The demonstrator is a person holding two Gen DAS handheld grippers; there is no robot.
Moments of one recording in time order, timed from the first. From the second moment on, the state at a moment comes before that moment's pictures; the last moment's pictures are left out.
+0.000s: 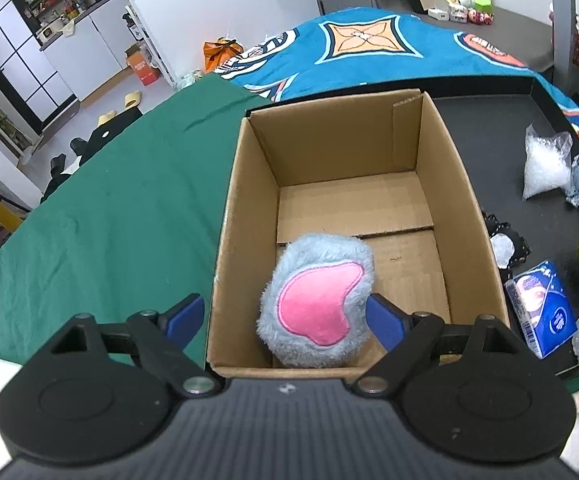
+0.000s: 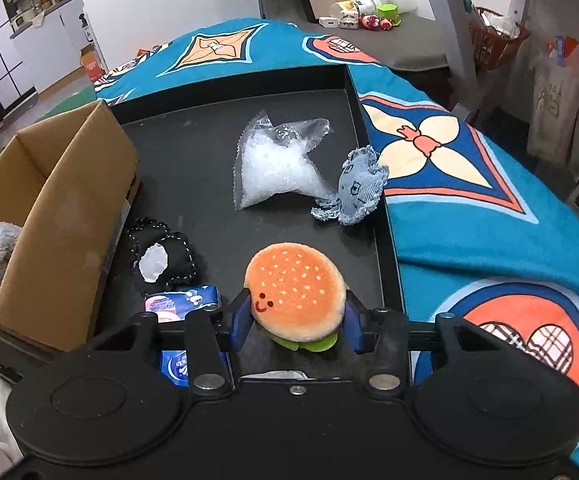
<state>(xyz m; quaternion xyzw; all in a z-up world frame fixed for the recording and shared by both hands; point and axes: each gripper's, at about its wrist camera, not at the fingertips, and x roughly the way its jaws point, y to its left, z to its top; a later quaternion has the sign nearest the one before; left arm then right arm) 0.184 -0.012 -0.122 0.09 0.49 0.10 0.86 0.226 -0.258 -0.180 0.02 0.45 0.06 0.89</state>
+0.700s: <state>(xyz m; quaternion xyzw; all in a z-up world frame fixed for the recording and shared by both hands) 0.173 0.025 -0.099 0.03 0.44 0.10 0.89 0.219 -0.208 -0.119 -0.01 0.41 0.09 0.91</state>
